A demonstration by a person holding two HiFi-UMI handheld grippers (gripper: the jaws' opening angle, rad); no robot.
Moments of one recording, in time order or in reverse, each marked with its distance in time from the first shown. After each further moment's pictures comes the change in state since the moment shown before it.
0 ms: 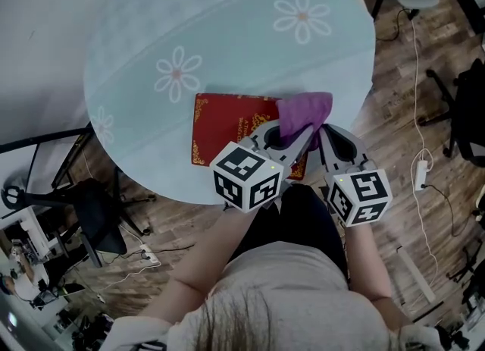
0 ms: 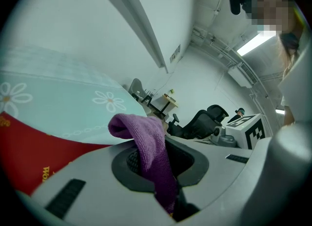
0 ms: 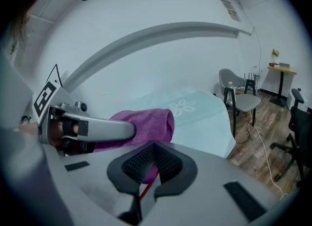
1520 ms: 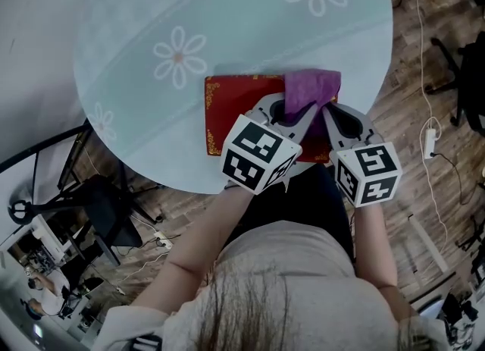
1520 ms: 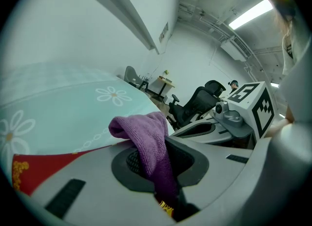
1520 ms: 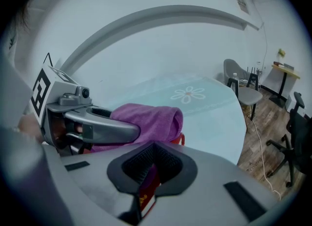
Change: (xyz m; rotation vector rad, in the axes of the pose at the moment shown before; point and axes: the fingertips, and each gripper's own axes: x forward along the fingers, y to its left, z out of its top) left arm -0.014 0.043 -0.020 0.192 0.222 0.007; right arm 0.036 0.030 -0.020 -0.014 0.176 -0.031
